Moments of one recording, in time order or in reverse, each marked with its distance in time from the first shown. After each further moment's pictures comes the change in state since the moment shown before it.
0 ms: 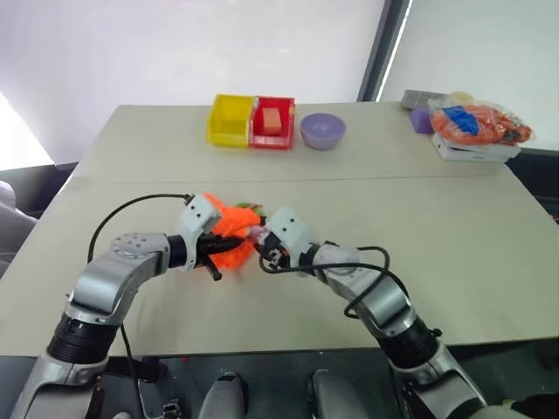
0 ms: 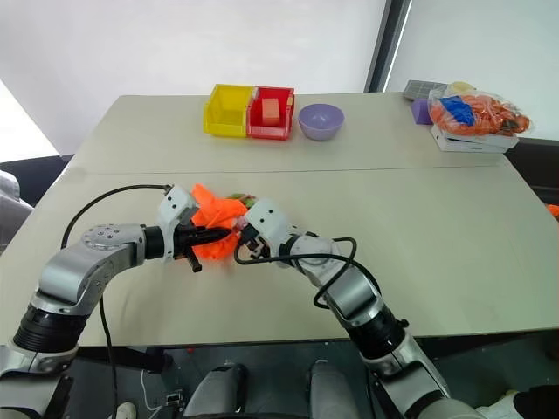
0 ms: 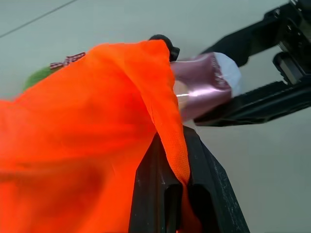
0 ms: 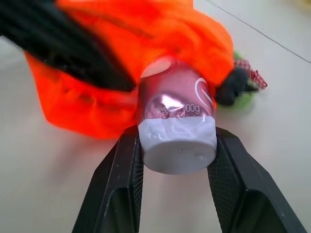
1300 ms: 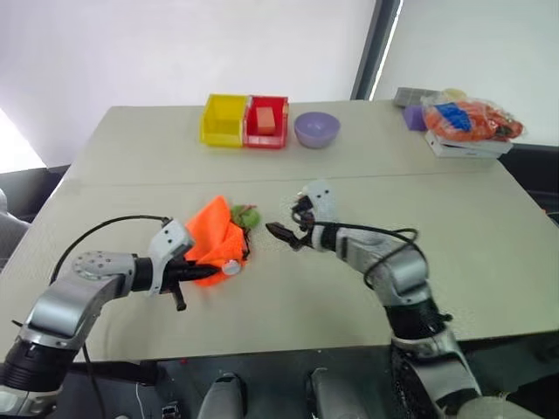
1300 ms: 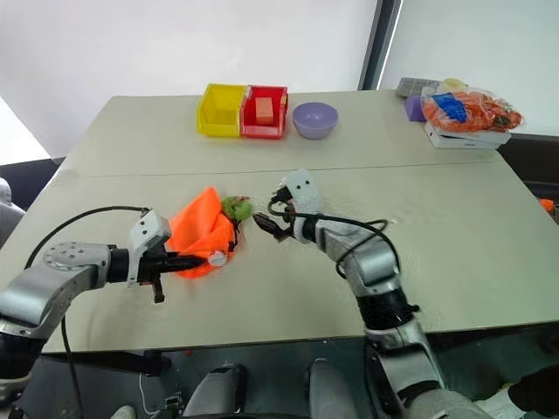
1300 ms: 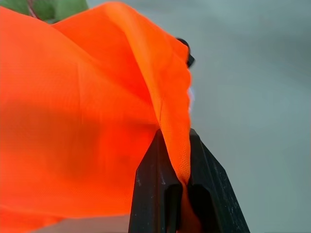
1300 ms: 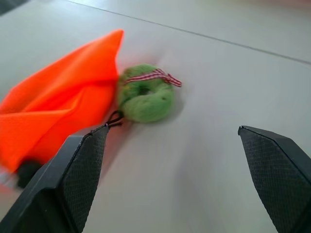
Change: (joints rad) left arm 0.165 0.150 0.053 0.020 -0.024 -0.130 -0.174; right arm -0.079 0.066 -0.287 0.230 0.140 0.015 -0.011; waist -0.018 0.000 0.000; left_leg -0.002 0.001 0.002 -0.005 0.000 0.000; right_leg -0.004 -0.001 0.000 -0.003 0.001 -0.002
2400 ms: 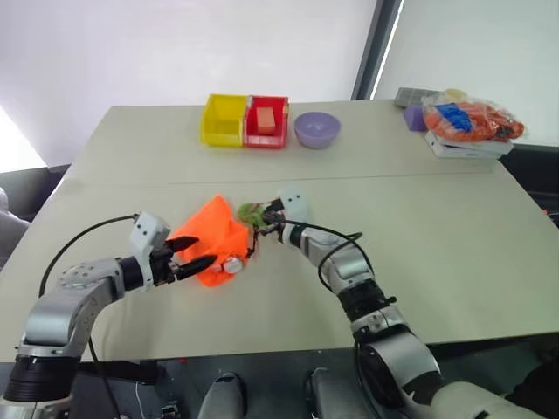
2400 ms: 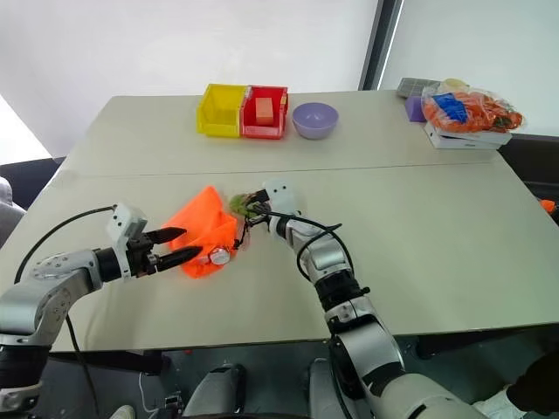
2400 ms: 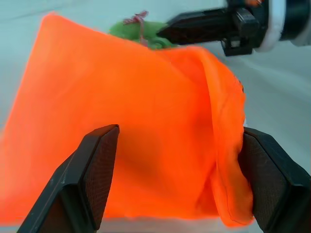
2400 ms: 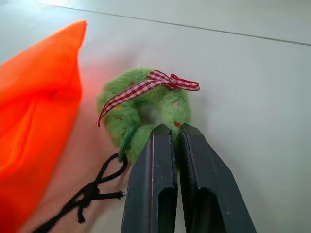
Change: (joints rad) left arm 0.029 -0.124 0.197 0.079 -0.074 -0.060 0.126; right arm -0.011 0.109 -0.060 0.317 -0.107 -0.367 -0.052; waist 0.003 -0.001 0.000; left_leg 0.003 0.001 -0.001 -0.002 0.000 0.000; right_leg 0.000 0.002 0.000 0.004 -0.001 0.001
